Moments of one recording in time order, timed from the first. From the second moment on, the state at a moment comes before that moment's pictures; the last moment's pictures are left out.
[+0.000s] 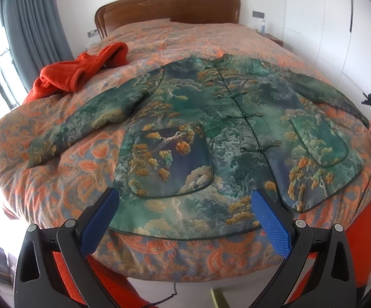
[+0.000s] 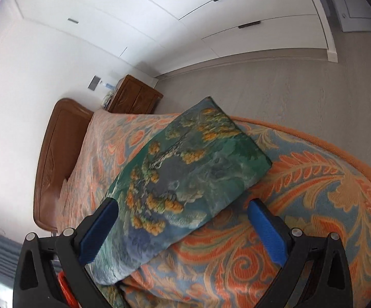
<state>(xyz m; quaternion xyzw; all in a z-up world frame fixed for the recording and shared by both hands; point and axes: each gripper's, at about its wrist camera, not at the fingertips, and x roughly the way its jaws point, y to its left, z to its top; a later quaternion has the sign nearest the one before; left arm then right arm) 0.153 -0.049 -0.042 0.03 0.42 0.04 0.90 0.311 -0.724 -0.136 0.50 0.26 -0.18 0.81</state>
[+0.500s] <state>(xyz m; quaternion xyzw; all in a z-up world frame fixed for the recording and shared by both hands) 0.147 -0.041 -0.055 0.01 0.44 0.03 0.90 0.341 -0.634 -0.020 0.35 0.22 -0.13 0.90</state>
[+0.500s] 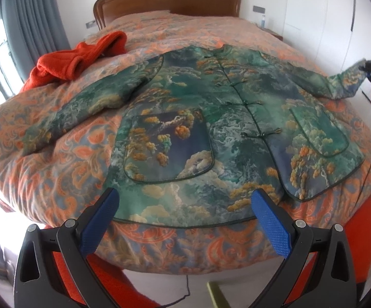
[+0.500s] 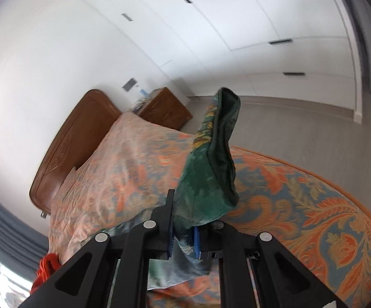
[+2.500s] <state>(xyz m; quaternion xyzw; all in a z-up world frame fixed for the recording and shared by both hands) 0.474 -0.163 -0.127 -0.05 0.55 -0.11 0.83 0.090 -0.293 -0.142 0.04 0.31 0.16 0.94</state>
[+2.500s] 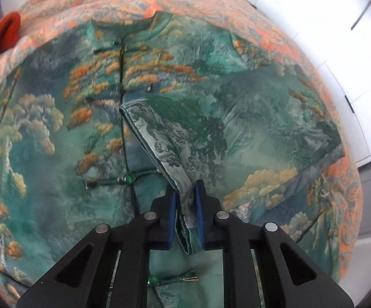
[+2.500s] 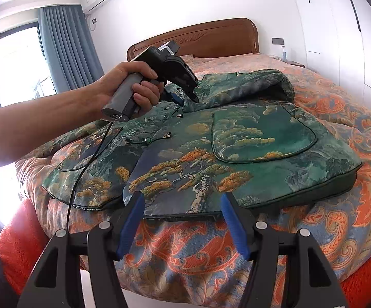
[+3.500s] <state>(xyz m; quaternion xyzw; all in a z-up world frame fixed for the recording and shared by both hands) 0.495 -0.111 -0.168 -0.04 0.45 -0.01 0.89 0.353 -0.403 -0.048 0.12 0.32 0.14 0.93</state>
